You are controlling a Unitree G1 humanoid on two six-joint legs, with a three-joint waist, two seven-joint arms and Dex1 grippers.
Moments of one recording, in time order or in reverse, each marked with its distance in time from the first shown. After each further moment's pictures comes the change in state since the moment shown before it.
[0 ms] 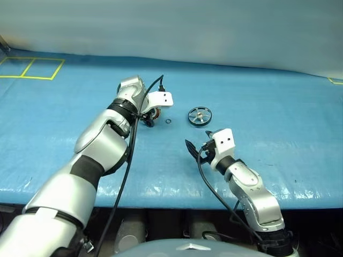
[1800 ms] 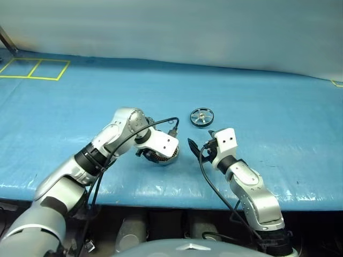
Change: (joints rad) left arm 0.542 0.300 -0.038 -1.191 -0.033 -0.120 -0.397; right arm -0.005 0.011 -0.016 0.014 0.000 -0.004 -0.021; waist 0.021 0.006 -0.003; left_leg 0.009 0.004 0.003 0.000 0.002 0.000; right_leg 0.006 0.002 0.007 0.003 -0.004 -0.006
